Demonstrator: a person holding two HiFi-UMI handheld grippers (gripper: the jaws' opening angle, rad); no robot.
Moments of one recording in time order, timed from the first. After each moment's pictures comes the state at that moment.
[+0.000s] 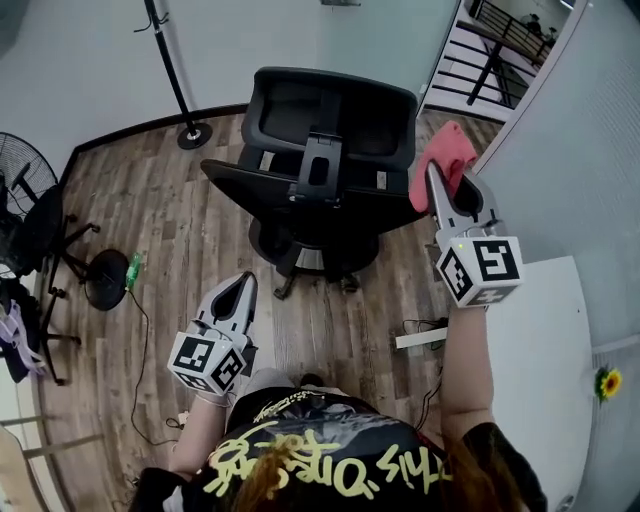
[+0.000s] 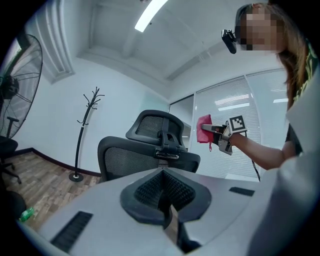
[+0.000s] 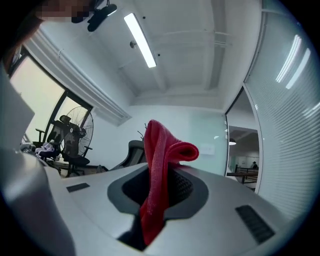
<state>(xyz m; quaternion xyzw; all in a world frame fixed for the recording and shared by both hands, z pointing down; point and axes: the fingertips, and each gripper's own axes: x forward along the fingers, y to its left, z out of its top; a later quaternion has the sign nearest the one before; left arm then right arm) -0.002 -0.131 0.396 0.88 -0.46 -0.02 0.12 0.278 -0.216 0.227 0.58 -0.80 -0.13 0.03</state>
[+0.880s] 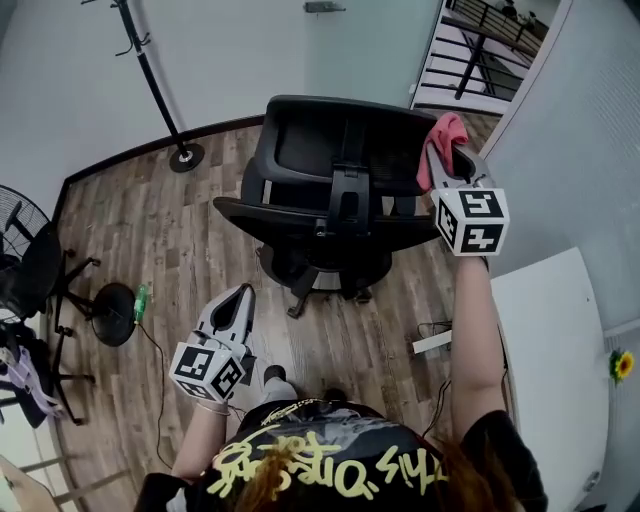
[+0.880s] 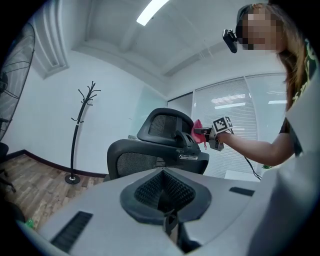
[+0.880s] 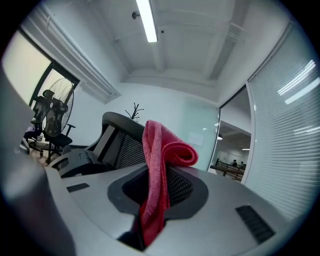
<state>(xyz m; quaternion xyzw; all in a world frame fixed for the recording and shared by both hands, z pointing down) -0.062 -0.199 0.402 0.89 -0.43 -0.01 0.12 0.277 -0.334 0.249 0.65 -0.74 -0.11 0.13</state>
